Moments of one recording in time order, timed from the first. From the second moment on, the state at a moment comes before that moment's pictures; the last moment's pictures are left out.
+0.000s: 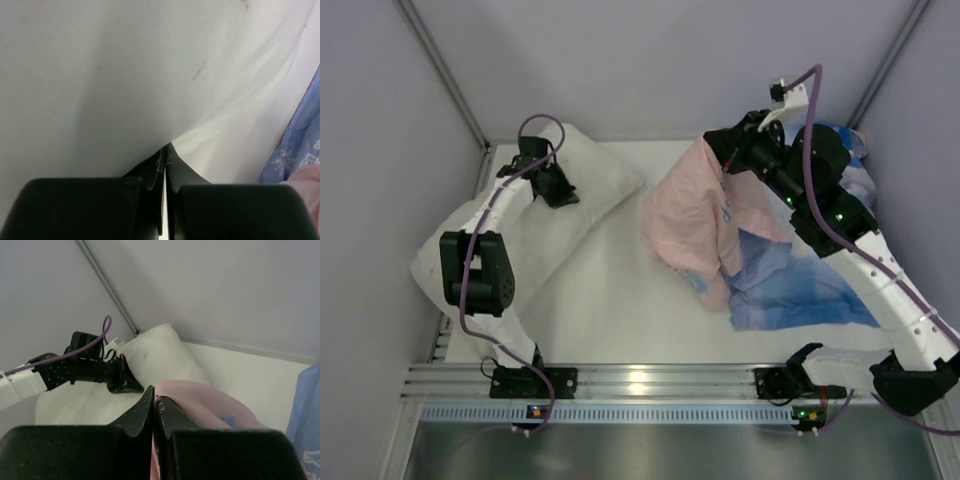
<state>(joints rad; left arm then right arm) -0.08 1.79 1.45 -0.56 0.17 -0.64 0.59 1.15 1.47 -0.24 0.02 0.35</state>
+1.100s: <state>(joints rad) 0.11 1.84 1.55 -0.62 -0.02 -0.67 0.63 1.63 1.63 -0.32 -0.05 0.25</state>
